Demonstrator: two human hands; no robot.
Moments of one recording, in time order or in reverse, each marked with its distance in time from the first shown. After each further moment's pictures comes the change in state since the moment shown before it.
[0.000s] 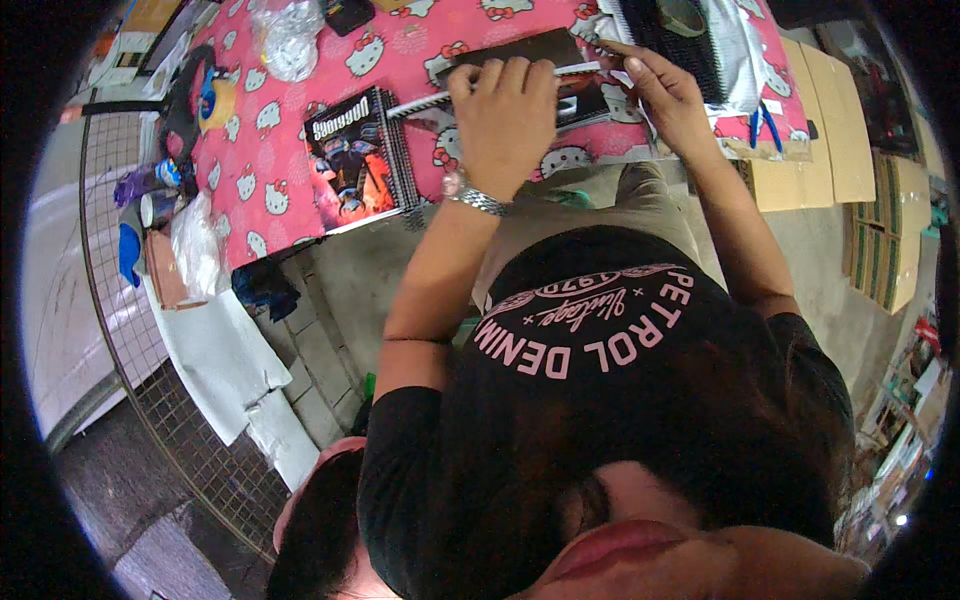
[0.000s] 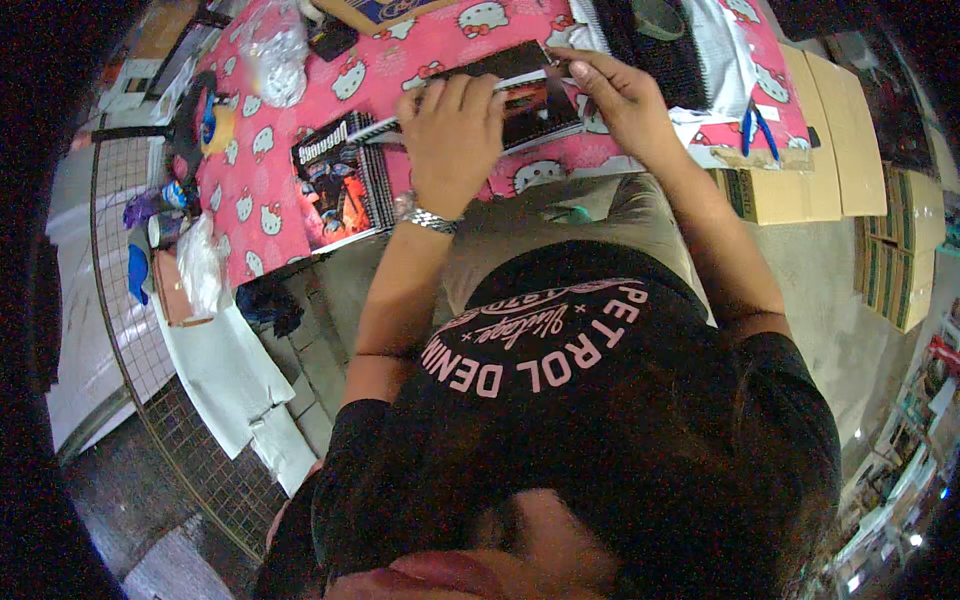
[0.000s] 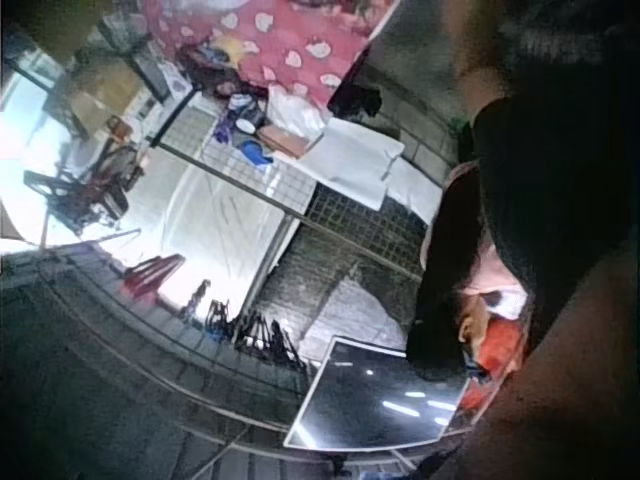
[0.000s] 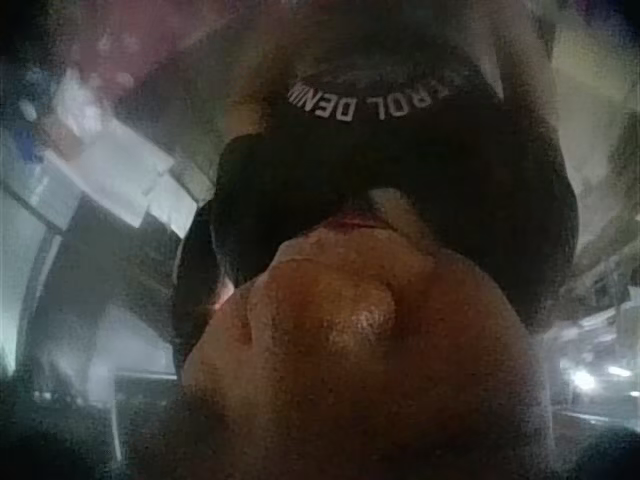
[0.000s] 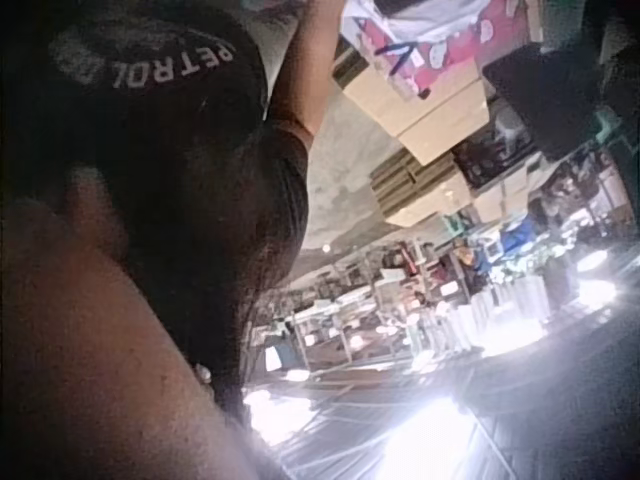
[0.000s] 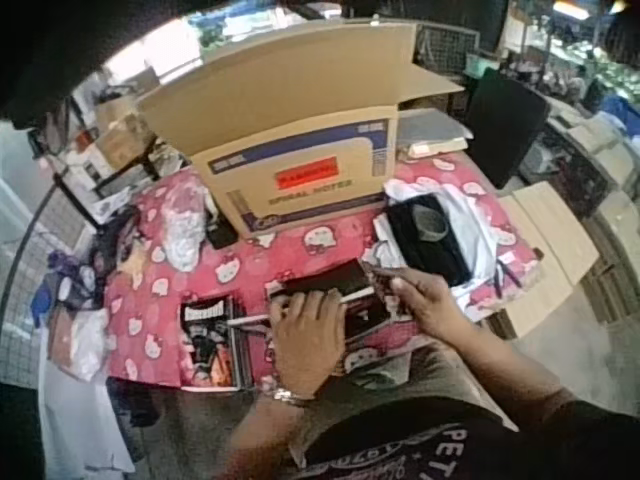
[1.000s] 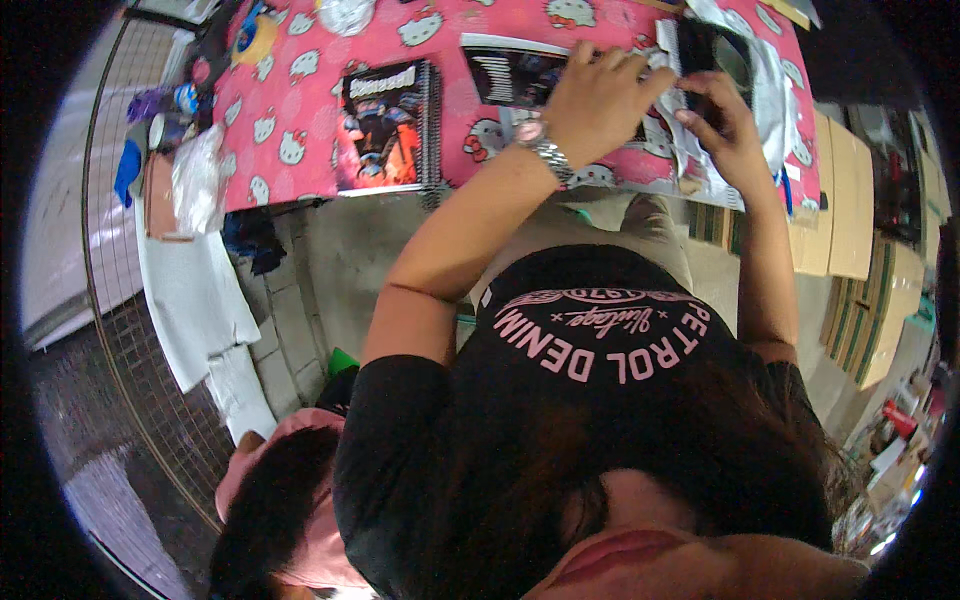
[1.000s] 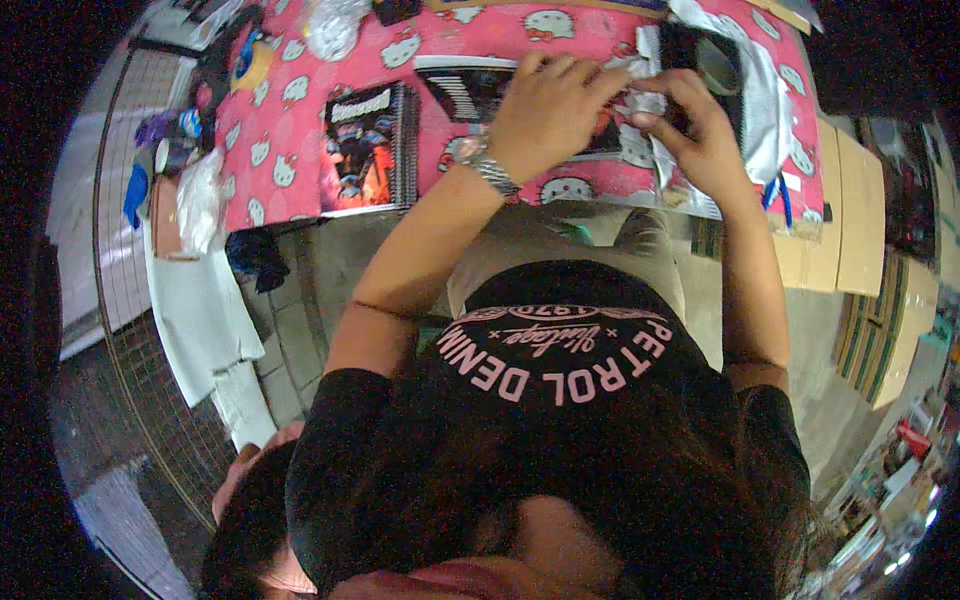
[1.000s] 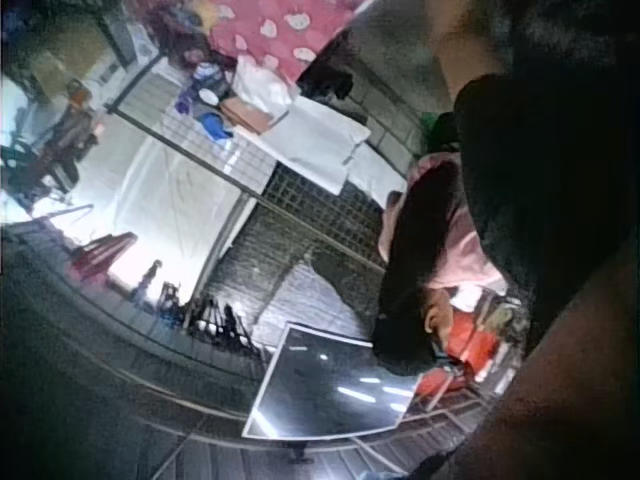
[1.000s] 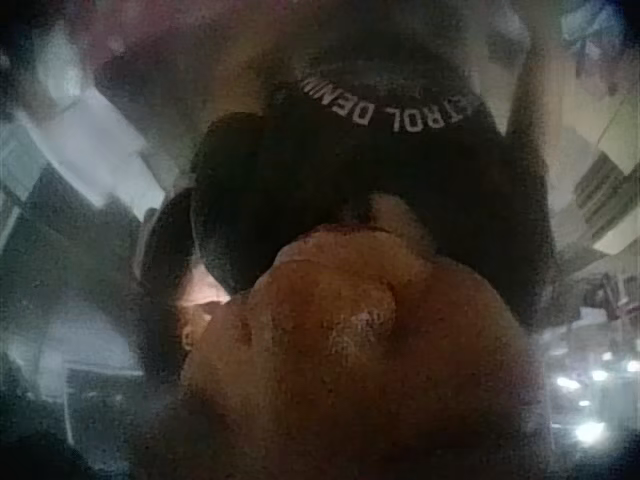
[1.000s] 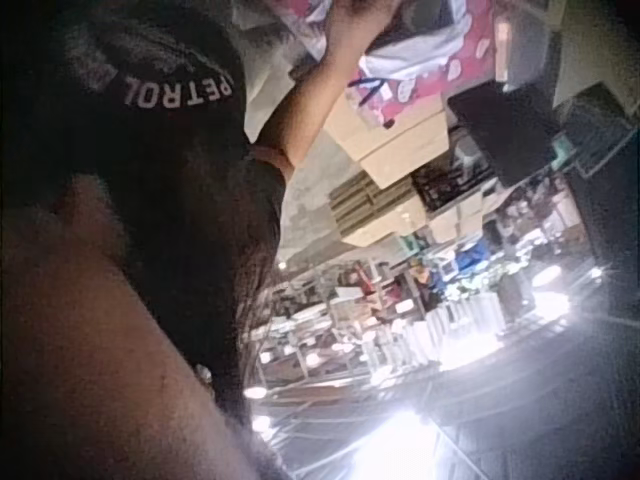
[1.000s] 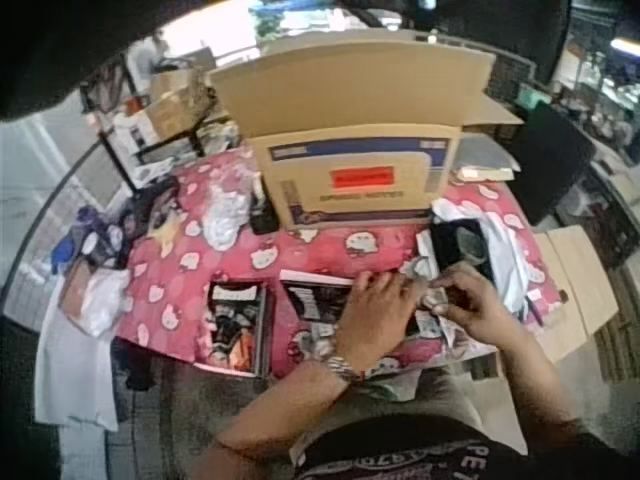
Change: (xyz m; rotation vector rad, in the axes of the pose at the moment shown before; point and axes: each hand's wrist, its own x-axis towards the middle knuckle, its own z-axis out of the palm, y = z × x) left_hand 0.034 0.011 0.016 -0.141 -0.077 0.149; right_hand 0.017 -0.024 -0.032 -0.553 -0.191 -0.208
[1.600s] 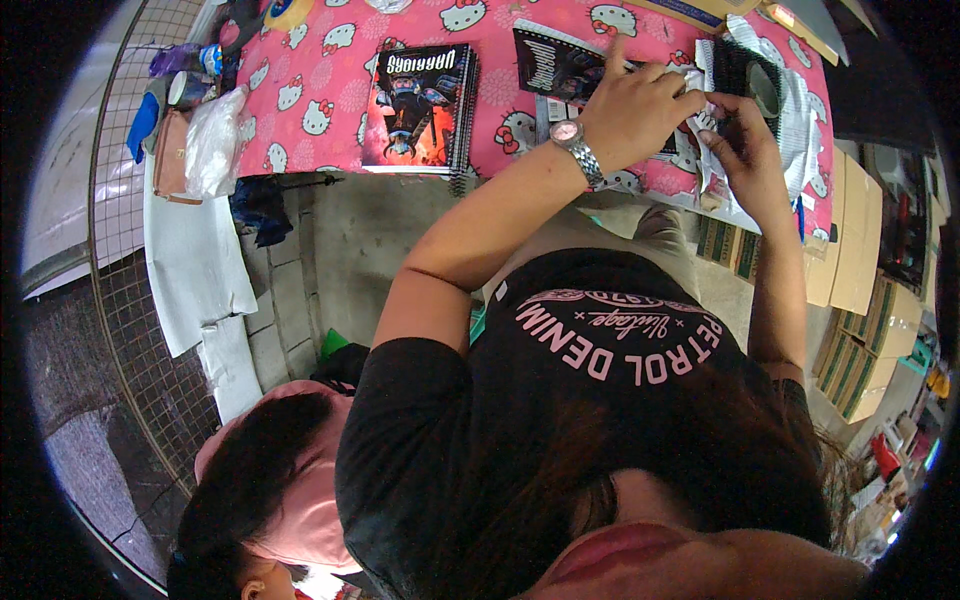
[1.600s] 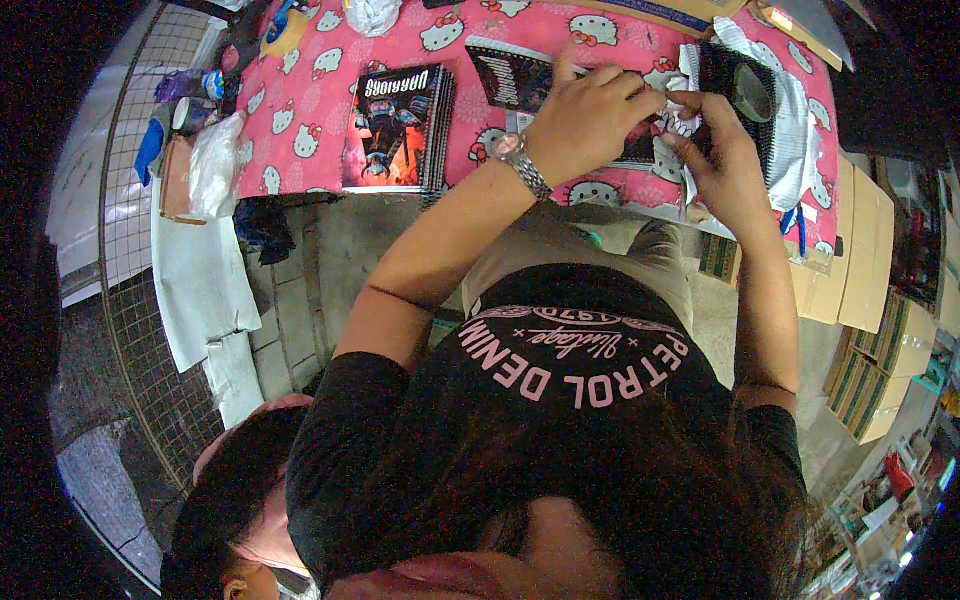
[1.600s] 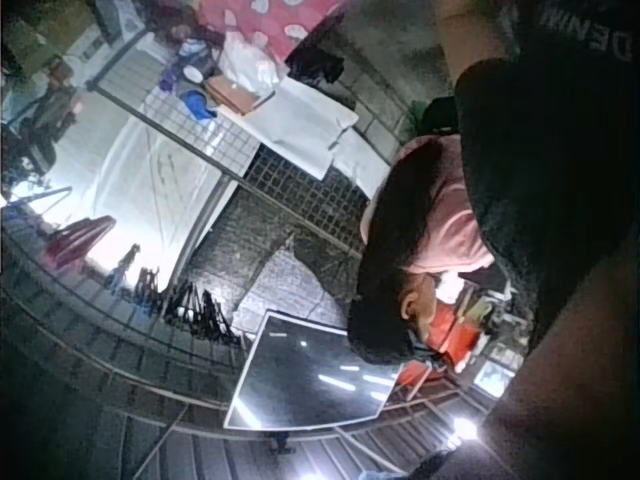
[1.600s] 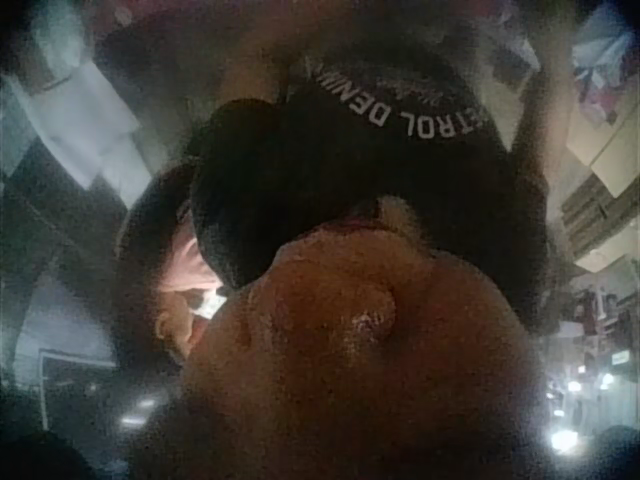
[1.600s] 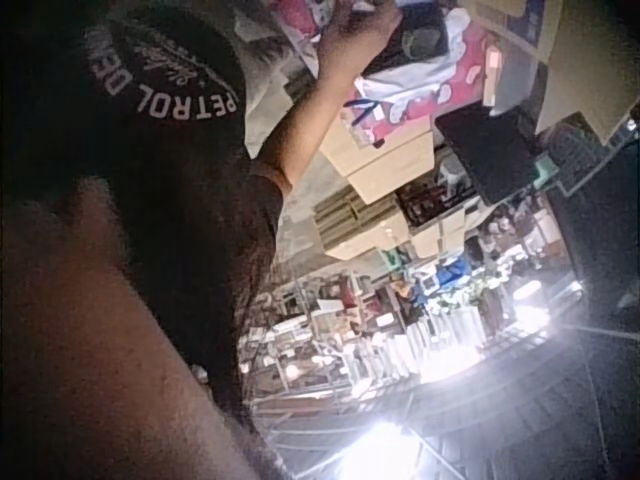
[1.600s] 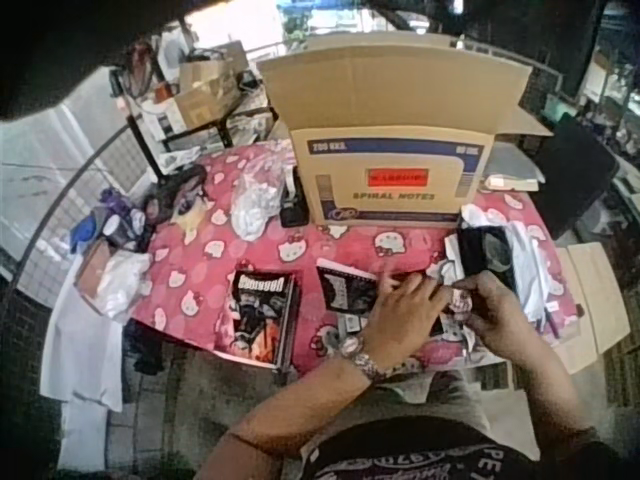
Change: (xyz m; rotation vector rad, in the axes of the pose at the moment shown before) left_hand -0.013 -0.003 0.002 -0.023 0.044 -0.046; right_hand 0.004 -0.032 0.012 -0.091 0.033 0.031
